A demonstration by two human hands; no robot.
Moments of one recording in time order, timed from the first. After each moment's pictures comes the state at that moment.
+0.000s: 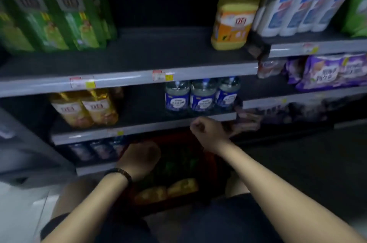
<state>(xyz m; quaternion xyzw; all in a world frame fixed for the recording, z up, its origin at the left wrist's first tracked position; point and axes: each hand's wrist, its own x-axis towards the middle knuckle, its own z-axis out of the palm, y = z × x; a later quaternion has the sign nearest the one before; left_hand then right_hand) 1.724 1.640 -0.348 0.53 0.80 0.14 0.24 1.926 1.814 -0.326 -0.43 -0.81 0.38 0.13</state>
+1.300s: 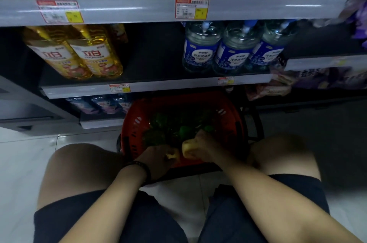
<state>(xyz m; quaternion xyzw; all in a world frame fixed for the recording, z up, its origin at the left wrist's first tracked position) 1.721 1.621 -0.472 0.45 0.75 0.05 0.48 1.891 1.787 -0.591 -0.45 -0.79 0.36 -0.22</state>
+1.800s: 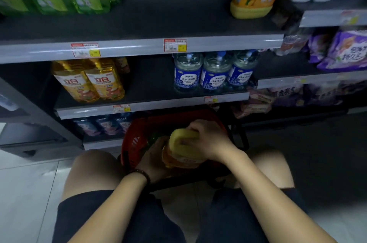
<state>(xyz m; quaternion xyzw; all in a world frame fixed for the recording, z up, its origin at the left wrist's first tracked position) 1.745 1.607 -0.446 0.48 0.75 0.24 0.39 1.912 1.762 -0.368 -0.33 -0.89 0.31 0.02</state>
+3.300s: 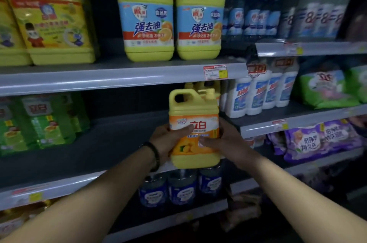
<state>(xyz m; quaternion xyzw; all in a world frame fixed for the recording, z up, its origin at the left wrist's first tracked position) 1.775 1.922 -0.152 0.36 0.54 0.57 0.50 1.965 2.010 -0.170 -0.31 -0.72 0.49 0.37</state>
